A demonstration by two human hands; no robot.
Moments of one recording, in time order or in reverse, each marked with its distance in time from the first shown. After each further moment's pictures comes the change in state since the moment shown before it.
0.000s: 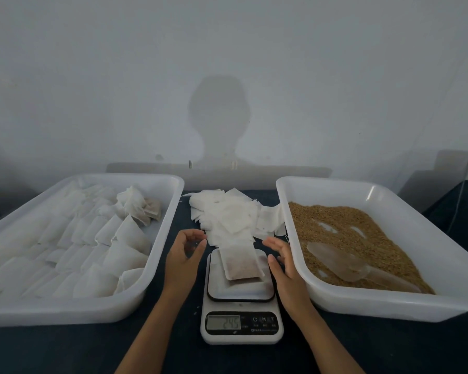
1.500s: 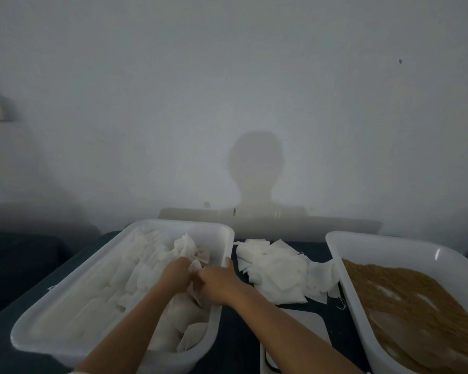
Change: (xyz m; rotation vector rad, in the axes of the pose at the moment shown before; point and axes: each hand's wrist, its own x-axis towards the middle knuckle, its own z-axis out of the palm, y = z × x) left_hand 0.110 0.021 -0.122 1.244 -0.389 -0.226; right_hand 0.104 -0.133 0.194 -0.947 -0.806 -0.240
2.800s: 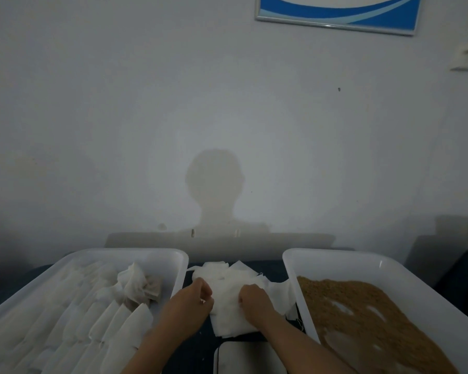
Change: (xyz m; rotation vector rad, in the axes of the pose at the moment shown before) left_hand -0.023 0.111 0.003 -0.468 0.145 0.302; right_hand -0.036 0.176 0.023 -0.058 0.168 0.399
